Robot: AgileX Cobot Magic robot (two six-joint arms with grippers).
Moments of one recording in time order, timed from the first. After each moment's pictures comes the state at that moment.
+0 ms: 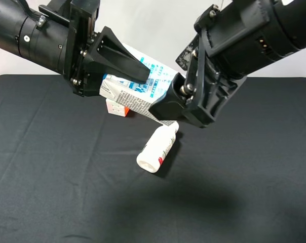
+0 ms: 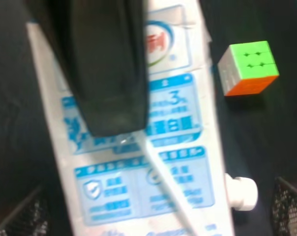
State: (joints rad) left arm -0.38 1.50 -0.97 -1.24 1.04 0.66; right arm 0.92 1.22 -1.08 0.06 0.77 -0.34
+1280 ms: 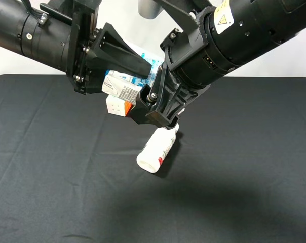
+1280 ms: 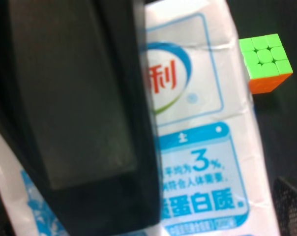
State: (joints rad) left arm -0.38 1.50 -0.97 -1.27 1.02 0.66; right arm 0.92 1.37 -1.10 0.07 0.69 -0.31
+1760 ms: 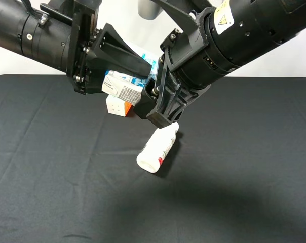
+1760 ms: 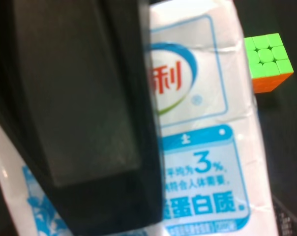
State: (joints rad) left arm -0.38 1.50 -0.97 -1.27 1.01 0.67; right arm 0.92 1.37 -1.10 0.07 0.69 -0.32
